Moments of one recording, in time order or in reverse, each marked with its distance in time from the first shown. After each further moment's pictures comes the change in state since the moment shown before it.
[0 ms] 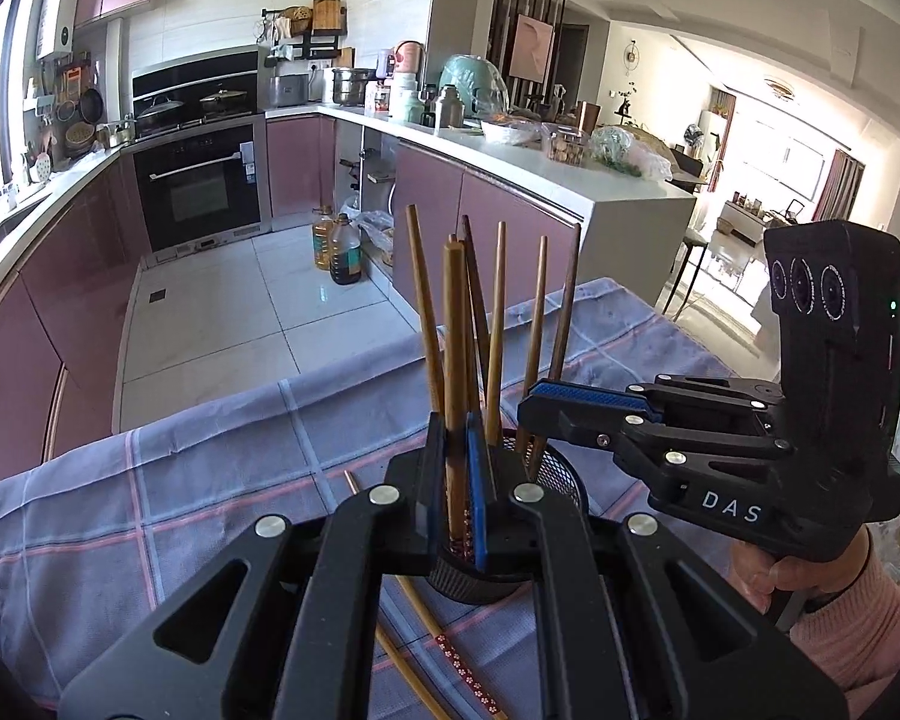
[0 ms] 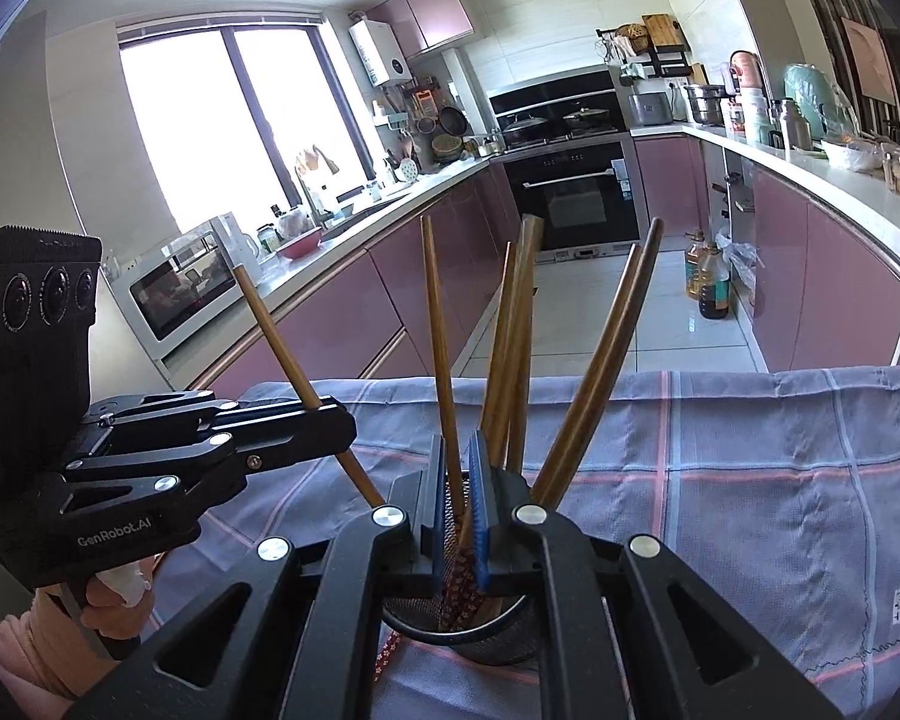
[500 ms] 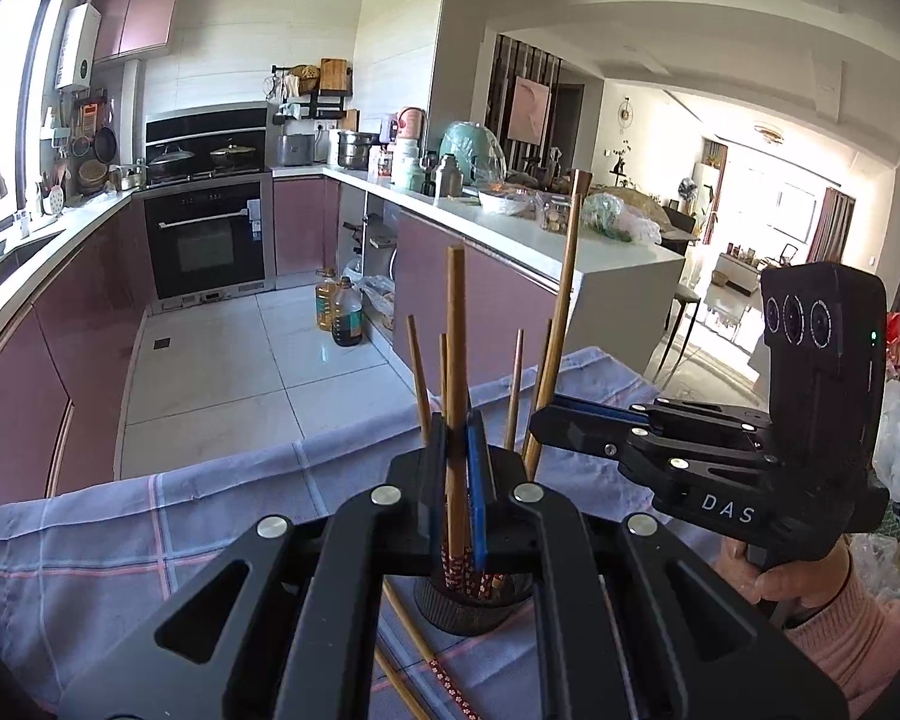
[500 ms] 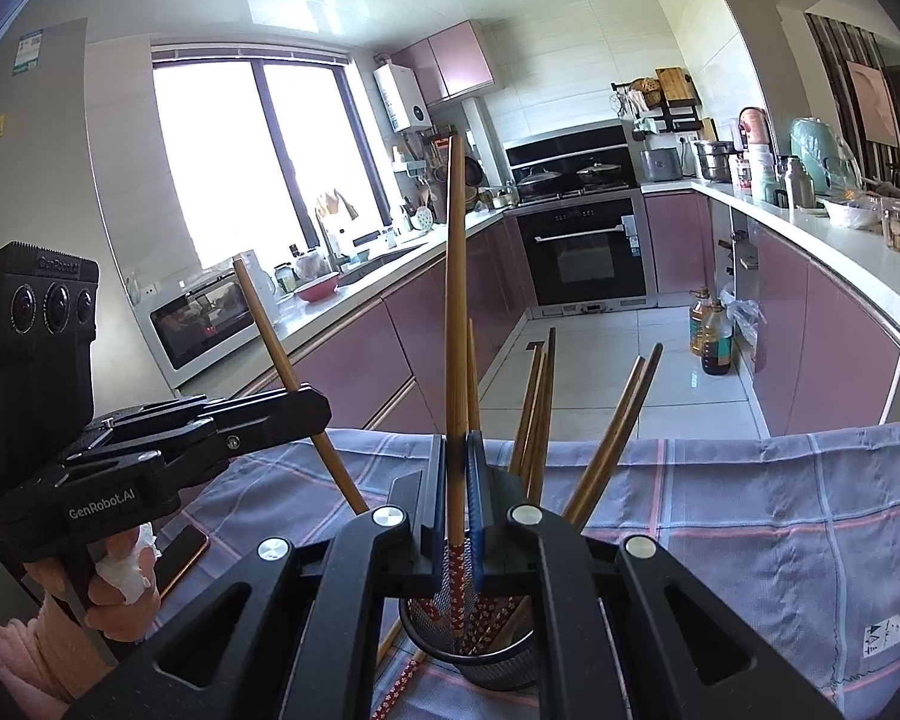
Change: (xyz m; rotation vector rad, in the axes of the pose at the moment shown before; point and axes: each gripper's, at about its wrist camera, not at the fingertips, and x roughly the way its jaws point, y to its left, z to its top) left arm -0.049 -0.011 0.010 0.002 -0.155 0.004; right arm -0.031 0.009 0.015 -0.053 -0.113 0.019
